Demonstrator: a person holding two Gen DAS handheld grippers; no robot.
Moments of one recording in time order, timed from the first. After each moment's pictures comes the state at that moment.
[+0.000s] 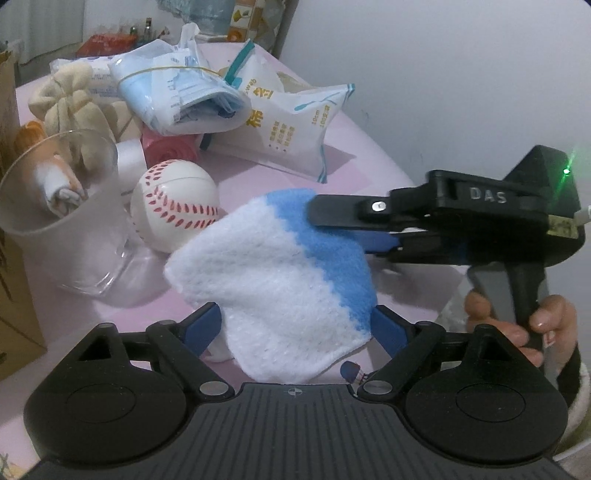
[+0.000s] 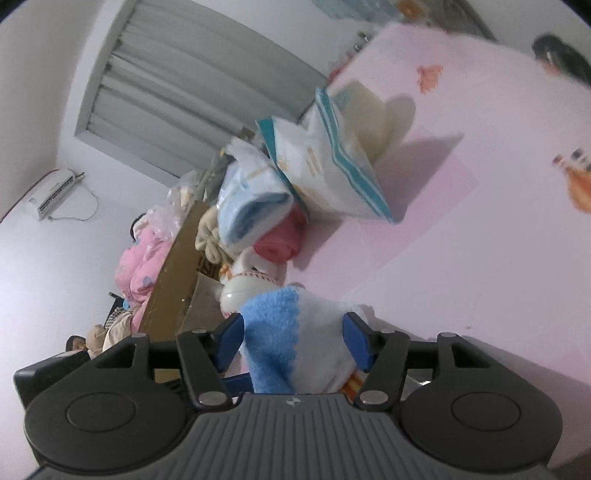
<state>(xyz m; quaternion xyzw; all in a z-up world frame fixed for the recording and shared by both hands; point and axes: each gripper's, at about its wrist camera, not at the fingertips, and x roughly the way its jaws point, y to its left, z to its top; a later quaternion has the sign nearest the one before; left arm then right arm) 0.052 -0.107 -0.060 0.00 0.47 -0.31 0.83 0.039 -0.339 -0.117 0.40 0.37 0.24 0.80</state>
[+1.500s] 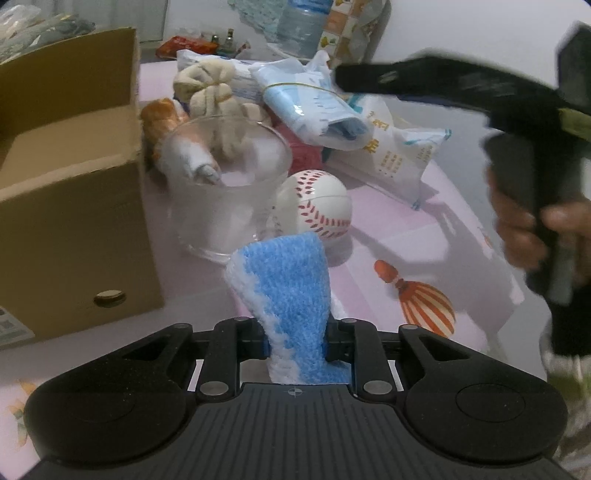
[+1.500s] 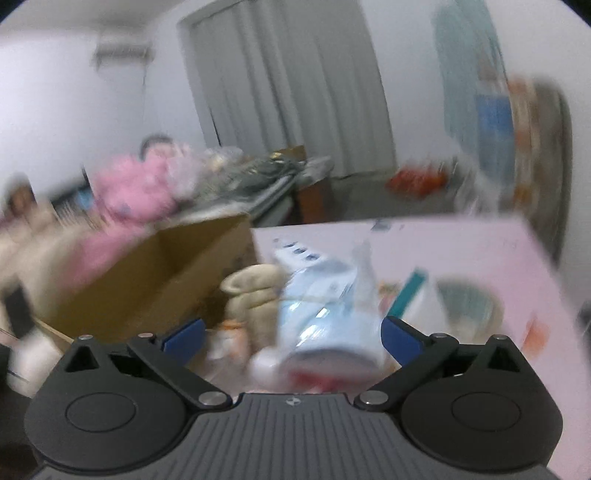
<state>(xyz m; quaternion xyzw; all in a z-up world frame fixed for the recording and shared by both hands) 0.033 -0.040 -0.059 -0.04 0.45 -0.20 0.87 0.088 -0.224 -0.004 0.02 0.25 0.25 0.94</state>
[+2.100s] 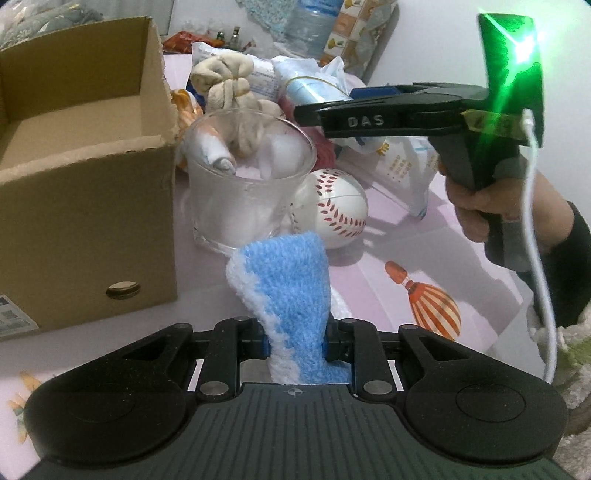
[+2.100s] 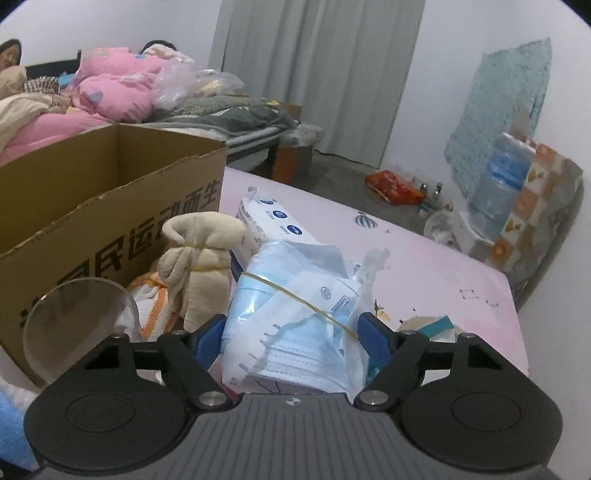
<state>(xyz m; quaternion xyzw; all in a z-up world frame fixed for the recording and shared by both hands) 0.033 -0.022 -0.064 -0.06 0.45 -0.20 0.87 0.131 -0.161 -0.040 -0.15 0.27 0.21 0.93</state>
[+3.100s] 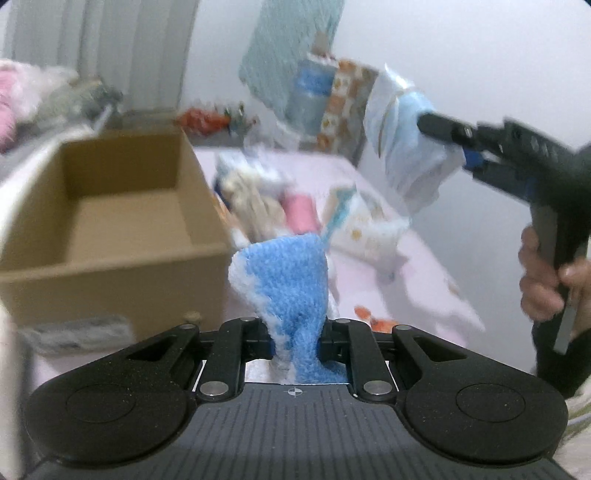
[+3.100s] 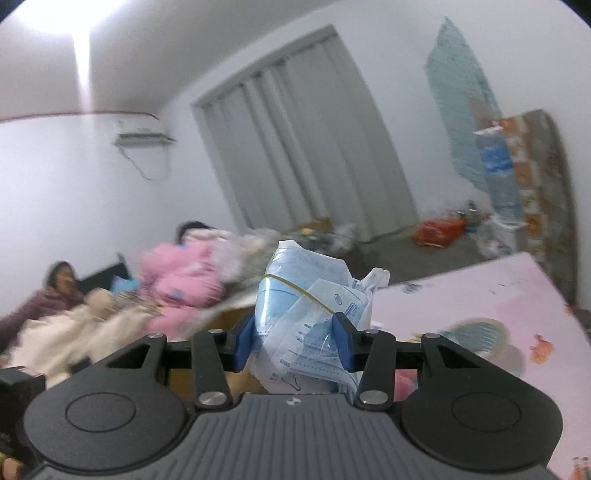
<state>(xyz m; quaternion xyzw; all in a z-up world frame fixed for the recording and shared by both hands) -0.052 0.008 0.012 -0.06 0.35 -0.18 0.92 -0.002 -0.268 0.055 0.17 0.14 0.31 0.93</state>
